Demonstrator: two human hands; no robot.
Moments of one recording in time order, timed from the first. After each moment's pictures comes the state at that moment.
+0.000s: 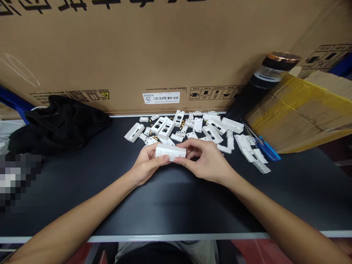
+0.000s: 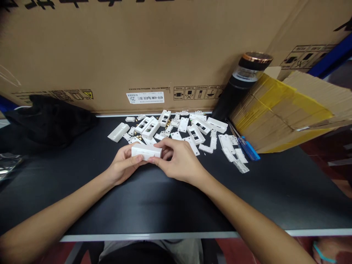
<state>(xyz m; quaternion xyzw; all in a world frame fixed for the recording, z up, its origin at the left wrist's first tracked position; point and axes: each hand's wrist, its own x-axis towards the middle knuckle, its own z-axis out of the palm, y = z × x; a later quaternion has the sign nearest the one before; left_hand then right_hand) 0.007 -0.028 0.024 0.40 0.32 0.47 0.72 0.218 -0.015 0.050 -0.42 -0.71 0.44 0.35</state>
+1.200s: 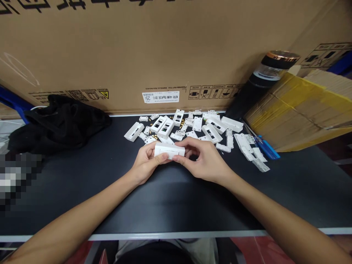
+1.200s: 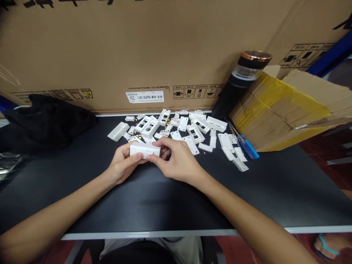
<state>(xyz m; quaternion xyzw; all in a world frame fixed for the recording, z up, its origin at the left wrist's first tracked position) 0.009 -0.030 0.019 0.41 0.34 0.49 0.69 0.214 -0.018 0.055 -0.42 -0.73 0.41 0.35</state>
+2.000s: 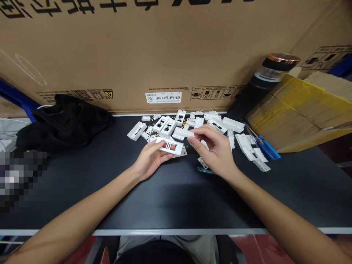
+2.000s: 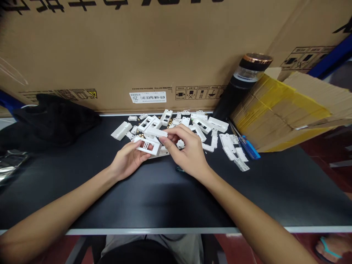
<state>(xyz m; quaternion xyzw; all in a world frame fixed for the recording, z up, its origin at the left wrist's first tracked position) 0.009 -0.019 0.024 0.27 0.33 0.49 0.76 0.222 -0.007 0.060 -0.36 -0.74 0.26 0.51</state>
